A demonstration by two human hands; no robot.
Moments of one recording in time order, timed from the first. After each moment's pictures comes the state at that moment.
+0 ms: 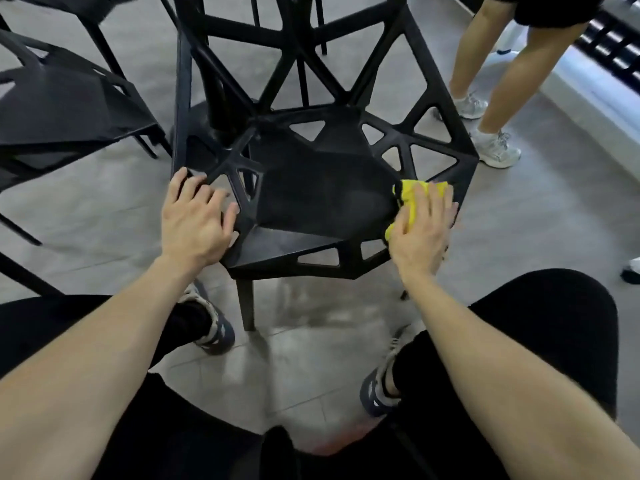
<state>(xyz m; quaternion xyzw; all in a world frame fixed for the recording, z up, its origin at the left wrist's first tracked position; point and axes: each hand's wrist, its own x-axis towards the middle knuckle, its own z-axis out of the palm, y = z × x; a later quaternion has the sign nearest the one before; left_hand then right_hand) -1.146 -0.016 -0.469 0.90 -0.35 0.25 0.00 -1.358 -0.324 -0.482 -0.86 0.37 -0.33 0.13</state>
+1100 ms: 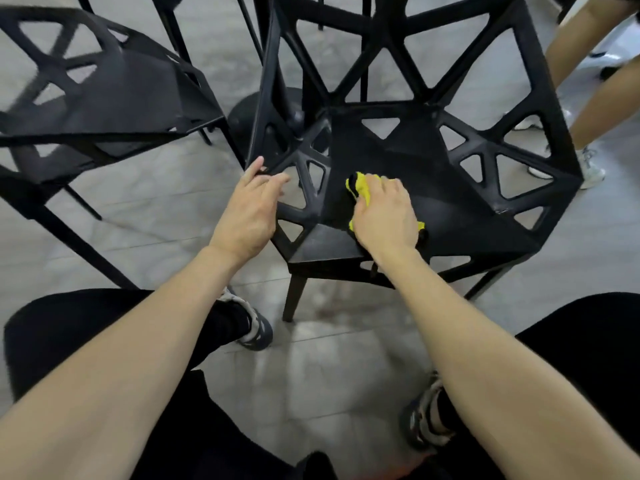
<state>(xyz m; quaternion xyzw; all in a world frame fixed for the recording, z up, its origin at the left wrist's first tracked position) -1.098 -0.001 -0.483 0.85 -0.45 0.20 0.22 -1.215 -0.233 -0.466 -0.96 0.23 -0.11 0.11</state>
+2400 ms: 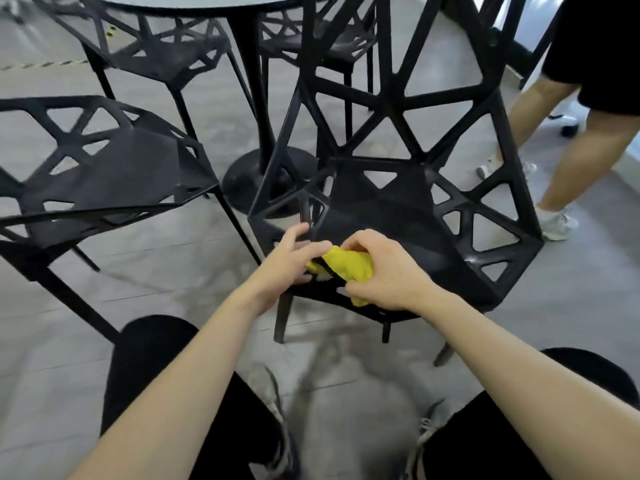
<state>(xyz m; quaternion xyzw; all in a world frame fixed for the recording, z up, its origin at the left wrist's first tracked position) -1.153 -0.087 -0.393 0.72 -0.08 -0.33 0.60 -1.251 -0.283 -0.371 -0.94 0.04 0.01 0.34</state>
